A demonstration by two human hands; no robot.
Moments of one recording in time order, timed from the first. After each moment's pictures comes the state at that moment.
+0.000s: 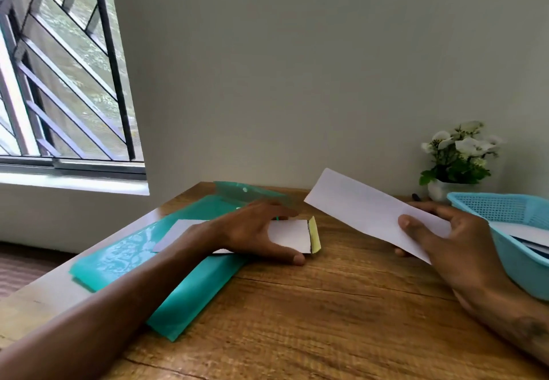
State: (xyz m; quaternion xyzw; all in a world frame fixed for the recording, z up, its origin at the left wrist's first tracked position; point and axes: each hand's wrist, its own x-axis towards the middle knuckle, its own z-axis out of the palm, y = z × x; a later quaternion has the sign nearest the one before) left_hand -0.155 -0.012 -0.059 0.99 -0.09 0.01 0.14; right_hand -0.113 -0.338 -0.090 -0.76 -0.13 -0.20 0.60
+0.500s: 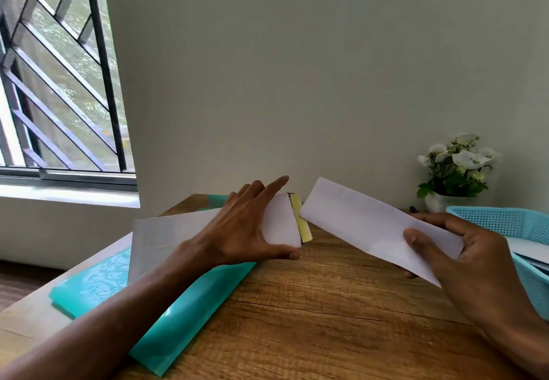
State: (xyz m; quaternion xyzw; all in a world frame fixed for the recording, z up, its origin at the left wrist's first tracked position) left_hand -0.149 0.003 -0.059 0.96 -0.11 0.25 0.11; right_hand -0.128 -0.339 -0.081 -0.76 -0.20 -0.27 0.56
